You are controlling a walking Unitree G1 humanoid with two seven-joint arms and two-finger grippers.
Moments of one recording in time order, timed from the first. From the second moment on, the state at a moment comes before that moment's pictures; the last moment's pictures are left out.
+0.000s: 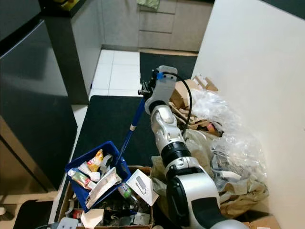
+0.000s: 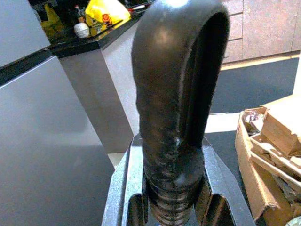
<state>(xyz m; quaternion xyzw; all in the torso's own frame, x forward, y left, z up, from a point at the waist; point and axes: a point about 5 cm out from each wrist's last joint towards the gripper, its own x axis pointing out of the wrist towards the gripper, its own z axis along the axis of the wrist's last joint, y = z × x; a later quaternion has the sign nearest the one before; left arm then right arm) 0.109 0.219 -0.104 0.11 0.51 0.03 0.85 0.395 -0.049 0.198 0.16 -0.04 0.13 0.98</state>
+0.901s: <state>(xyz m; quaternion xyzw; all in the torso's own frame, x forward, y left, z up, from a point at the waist) 0.097 0.223 -0.106 0.12 0.51 0.04 0.85 0.389 -0.025 0.190 0.11 -0.02 0.12 0.99</state>
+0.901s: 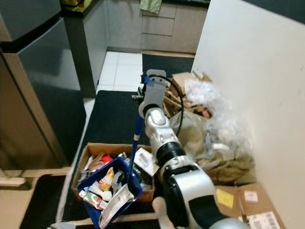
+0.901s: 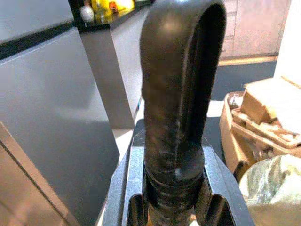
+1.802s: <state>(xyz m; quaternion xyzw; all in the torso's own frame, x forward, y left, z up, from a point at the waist) 0.093 0.221 -0.105 0.11 0.49 0.04 0.86 0.398 -0.015 0.209 0.14 0.02 0.07 0.99</state>
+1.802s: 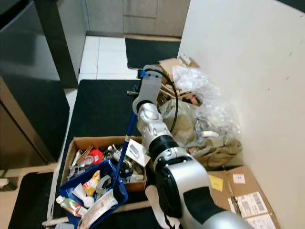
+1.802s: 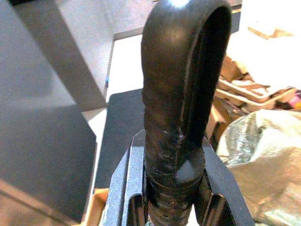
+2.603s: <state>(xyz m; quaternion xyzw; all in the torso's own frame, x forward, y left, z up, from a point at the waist) 0.098 0.221 -0.102 0.11 0.47 0.05 0.87 0.408 -0.022 0.270 0.23 -0.07 0.03 0.97</state>
